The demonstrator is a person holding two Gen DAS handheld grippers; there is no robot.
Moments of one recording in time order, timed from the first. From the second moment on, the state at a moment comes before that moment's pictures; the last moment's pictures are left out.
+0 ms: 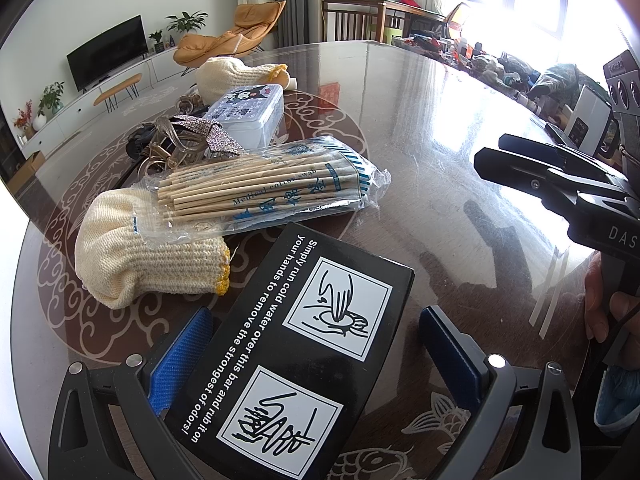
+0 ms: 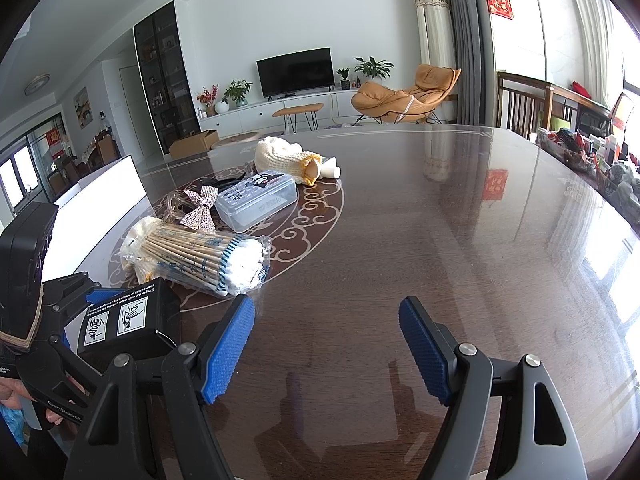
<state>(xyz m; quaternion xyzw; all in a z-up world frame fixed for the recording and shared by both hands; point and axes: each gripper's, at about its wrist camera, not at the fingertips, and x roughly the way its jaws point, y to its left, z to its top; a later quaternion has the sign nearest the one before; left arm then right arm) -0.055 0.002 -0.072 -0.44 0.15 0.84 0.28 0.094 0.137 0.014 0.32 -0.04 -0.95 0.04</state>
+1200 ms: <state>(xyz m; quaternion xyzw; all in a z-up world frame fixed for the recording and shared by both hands) -0.056 0.002 -0.073 -0.44 0.15 0.84 0.28 0.094 0.137 0.013 0.32 -0.04 -0.94 0.04</state>
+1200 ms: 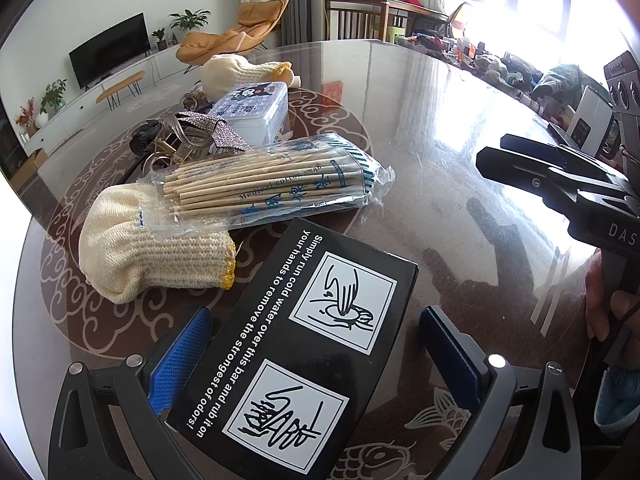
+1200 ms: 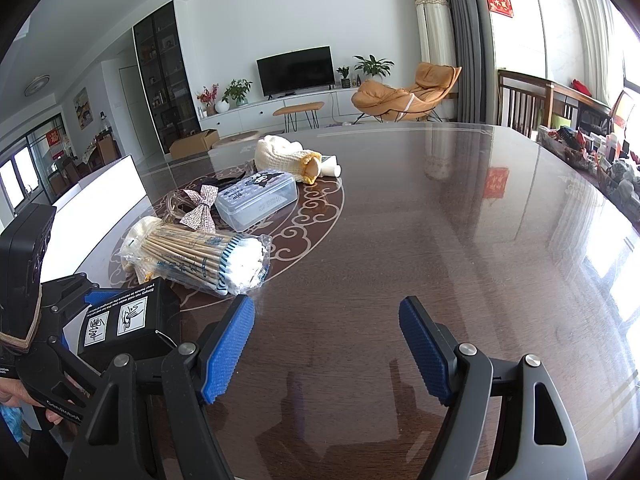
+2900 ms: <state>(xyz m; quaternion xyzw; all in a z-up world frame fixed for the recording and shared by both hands) -0.052 0.000 -0.077 -0.45 0.16 0.83 0.30 0.095 0.137 0.012 0.32 -0.05 -0.94 0.04</state>
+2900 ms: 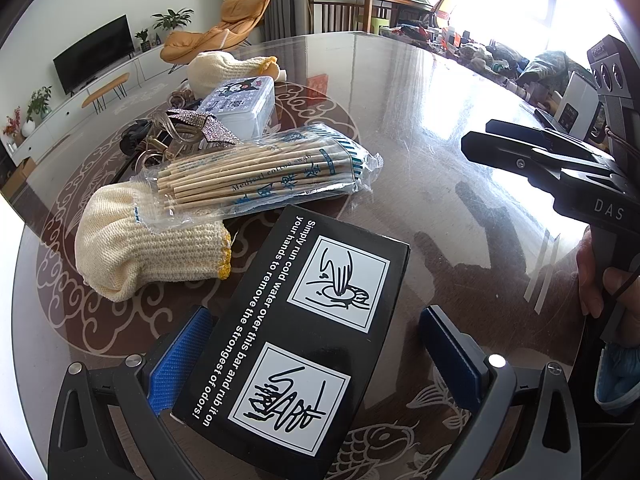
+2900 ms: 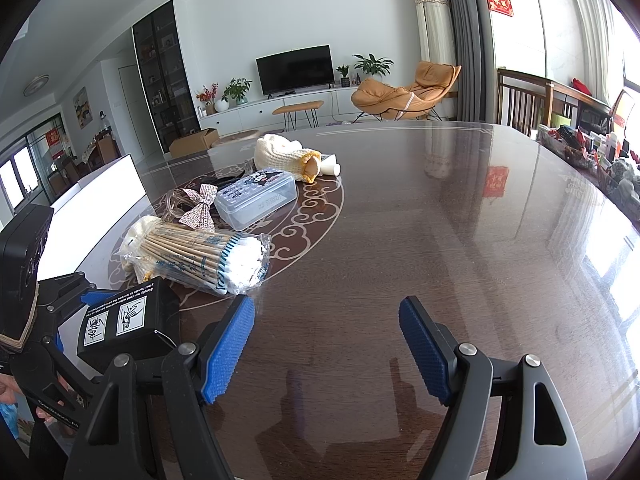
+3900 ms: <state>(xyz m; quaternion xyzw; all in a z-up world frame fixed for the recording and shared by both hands) -0.040 -0.008 -0.067 -0.43 0.16 0.83 0.32 0.096 0.136 0.009 0.33 -0.05 -0.94 0.04</state>
